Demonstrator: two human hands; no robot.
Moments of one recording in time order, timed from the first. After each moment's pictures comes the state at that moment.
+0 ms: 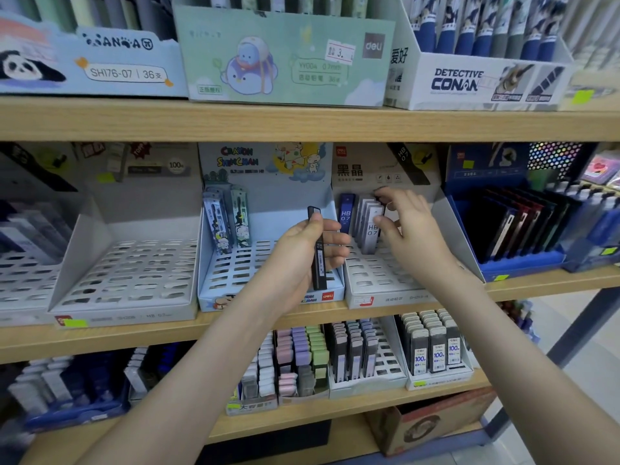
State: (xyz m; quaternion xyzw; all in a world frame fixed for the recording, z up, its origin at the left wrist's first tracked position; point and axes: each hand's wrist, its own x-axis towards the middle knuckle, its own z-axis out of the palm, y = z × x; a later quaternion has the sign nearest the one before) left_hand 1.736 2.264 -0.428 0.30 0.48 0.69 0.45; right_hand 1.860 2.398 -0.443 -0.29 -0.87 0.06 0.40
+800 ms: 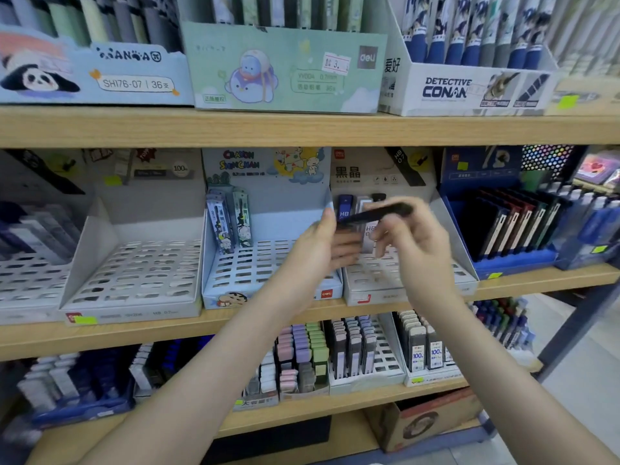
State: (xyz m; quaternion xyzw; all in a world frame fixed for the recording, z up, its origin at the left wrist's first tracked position) left_hand 1.751 2.266 -0.429 0.38 0.54 0.63 0.41; right_hand 1.870 2.336 -0.439 -0.12 -0.74 0.38 0.55
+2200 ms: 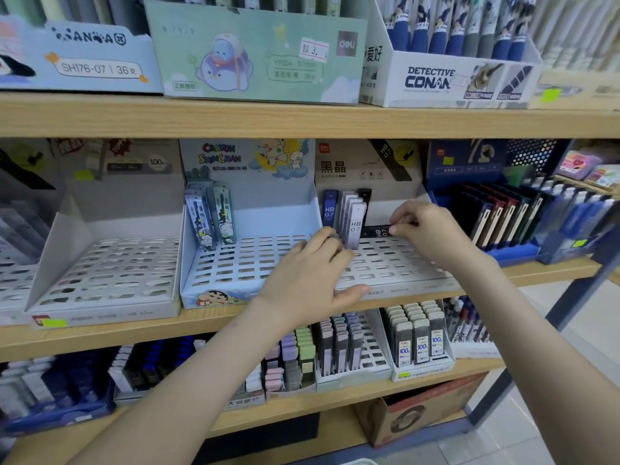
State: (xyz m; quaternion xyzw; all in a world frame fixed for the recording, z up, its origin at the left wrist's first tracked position) left_hand 1.731 2.285 -0.484 0.74 0.62 0.16 -0.22; right_hand 1.900 2.426 -0.433 -0.44 -0.84 0.17 0.28
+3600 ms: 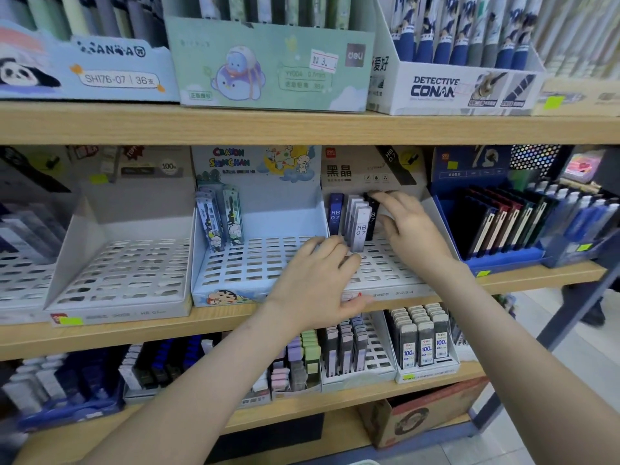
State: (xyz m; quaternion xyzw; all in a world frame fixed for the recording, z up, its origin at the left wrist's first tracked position) left_hand 1.733 2.285 -0.488 0.74 0.59 0.12 -0.31; right_hand 1.876 2.421 -0.450 -0.29 -0.89 0.00 0.36
